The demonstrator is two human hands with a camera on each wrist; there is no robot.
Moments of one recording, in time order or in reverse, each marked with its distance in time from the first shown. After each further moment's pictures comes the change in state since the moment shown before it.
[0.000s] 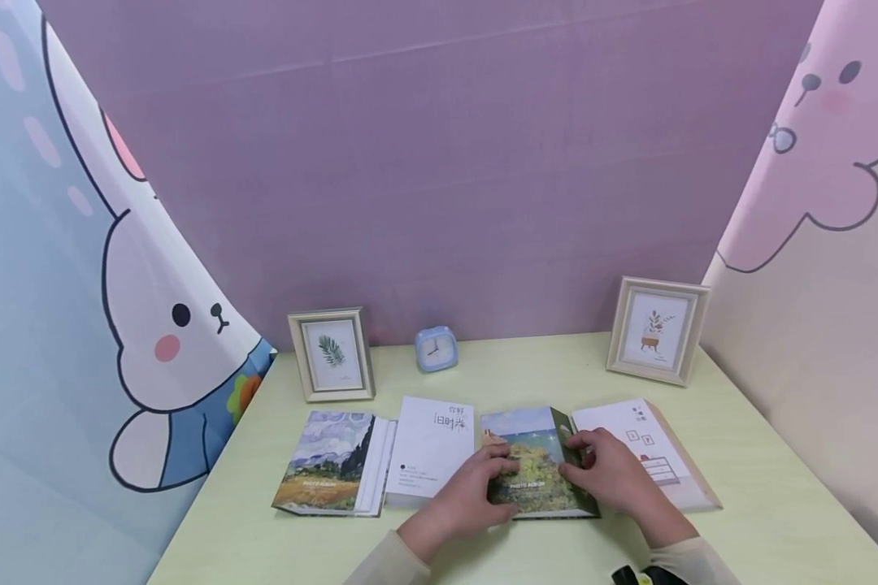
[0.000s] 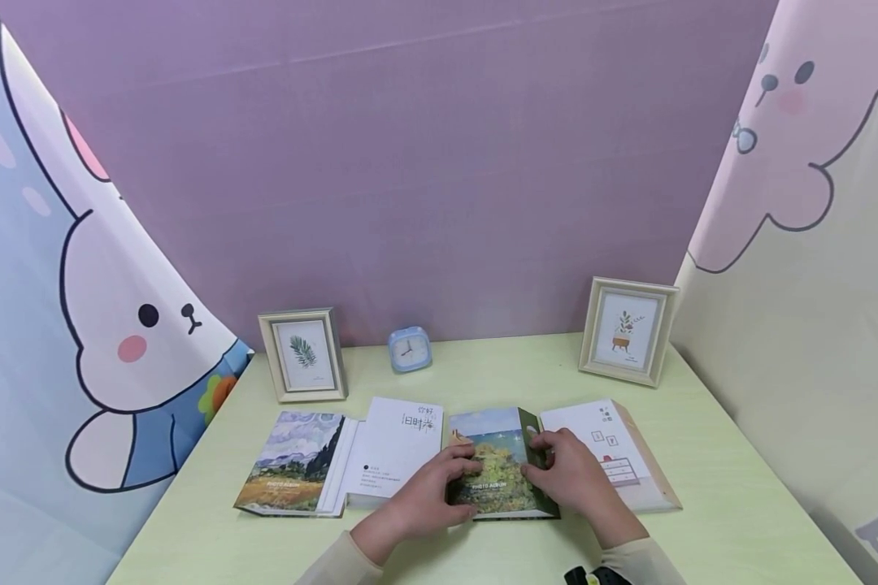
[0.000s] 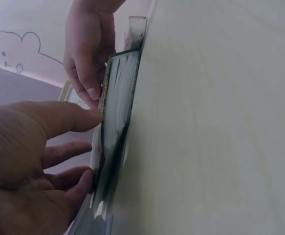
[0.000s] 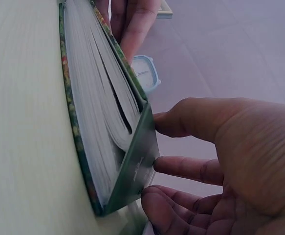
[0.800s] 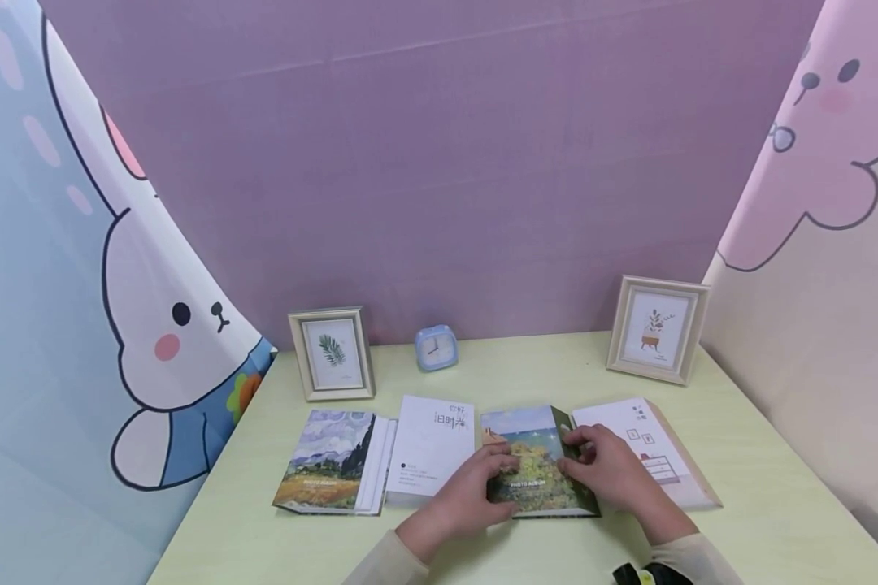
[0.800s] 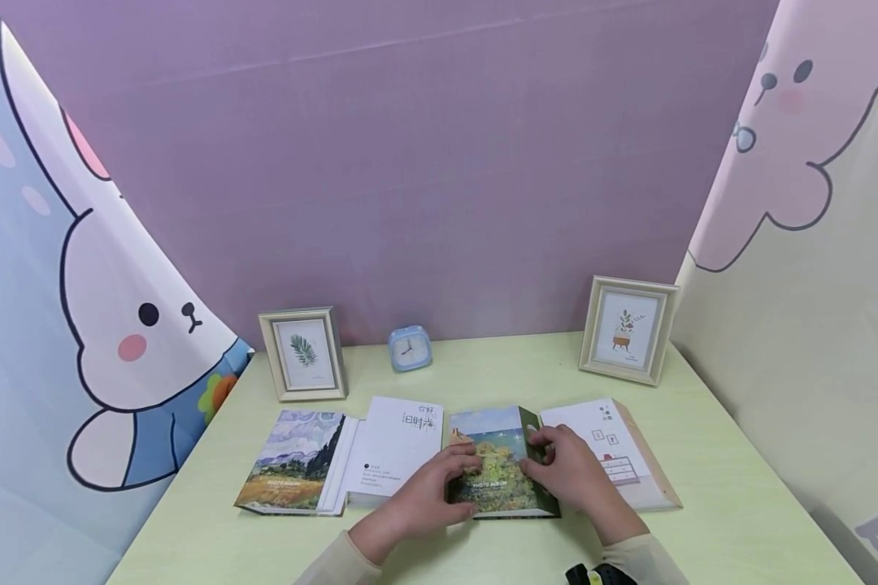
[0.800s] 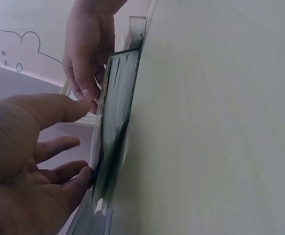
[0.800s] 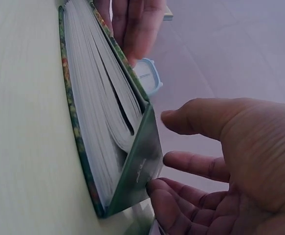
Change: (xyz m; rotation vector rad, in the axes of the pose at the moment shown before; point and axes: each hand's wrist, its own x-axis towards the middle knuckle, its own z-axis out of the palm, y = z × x) left_hand -0.002 -0.001 0.000 -0.037 0.024 0.016; right_hand 0.003 0.001 0.001 0.086 -0.005 0.006
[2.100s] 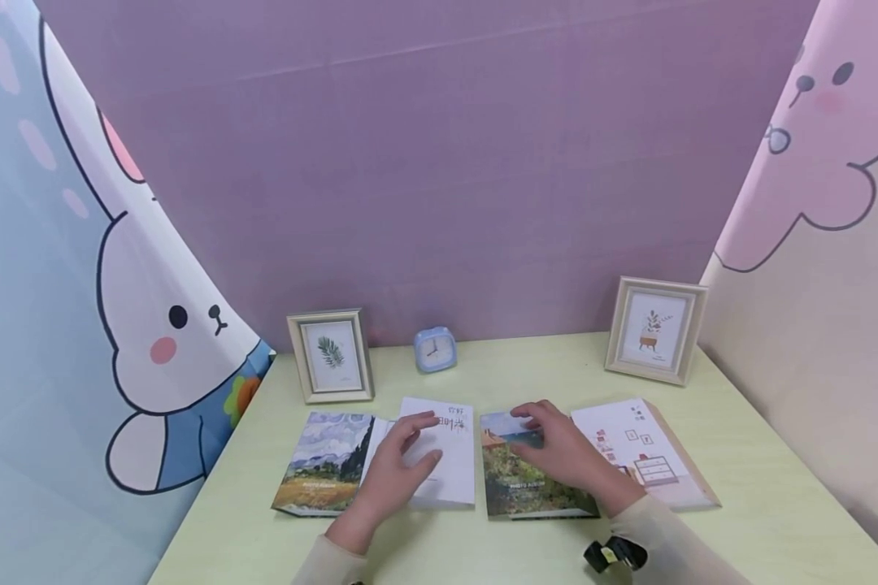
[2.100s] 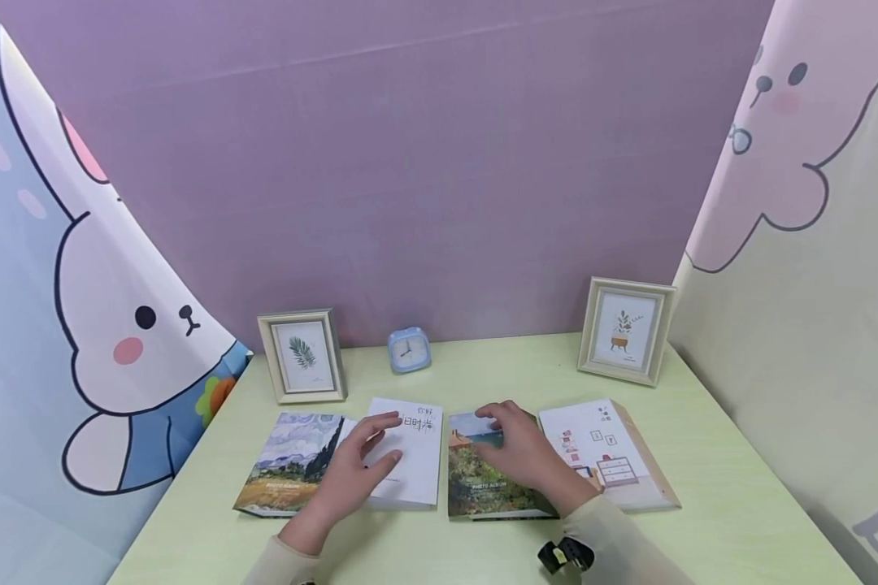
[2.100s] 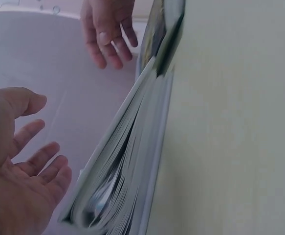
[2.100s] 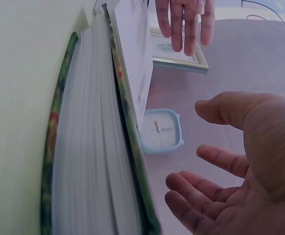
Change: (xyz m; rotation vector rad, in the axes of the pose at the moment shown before) left_hand -0.037 -0.044 -0.070 -0.260 0.454 0.031; right_hand 0.029 -0.050 0.031 0.044 -0.065 -0.221
